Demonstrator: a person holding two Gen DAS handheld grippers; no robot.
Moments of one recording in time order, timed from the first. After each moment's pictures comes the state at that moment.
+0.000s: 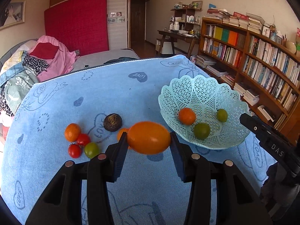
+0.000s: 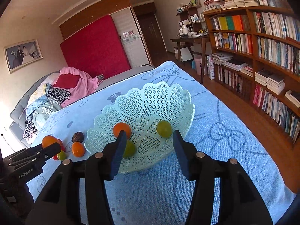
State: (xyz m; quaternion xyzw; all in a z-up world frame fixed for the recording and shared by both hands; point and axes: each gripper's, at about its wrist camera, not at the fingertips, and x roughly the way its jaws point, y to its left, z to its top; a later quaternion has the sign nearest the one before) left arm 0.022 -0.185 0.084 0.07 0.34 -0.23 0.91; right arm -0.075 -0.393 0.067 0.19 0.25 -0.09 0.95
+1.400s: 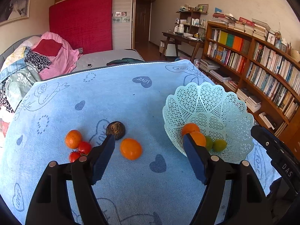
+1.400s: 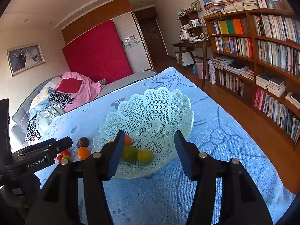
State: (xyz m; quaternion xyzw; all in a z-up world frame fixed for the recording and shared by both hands) left arm 0.038 -0.175 0.091 0.05 0.34 -0.21 0.92; right arm -0.082 -0.379 0.079 0.18 0.23 -0.08 0.95
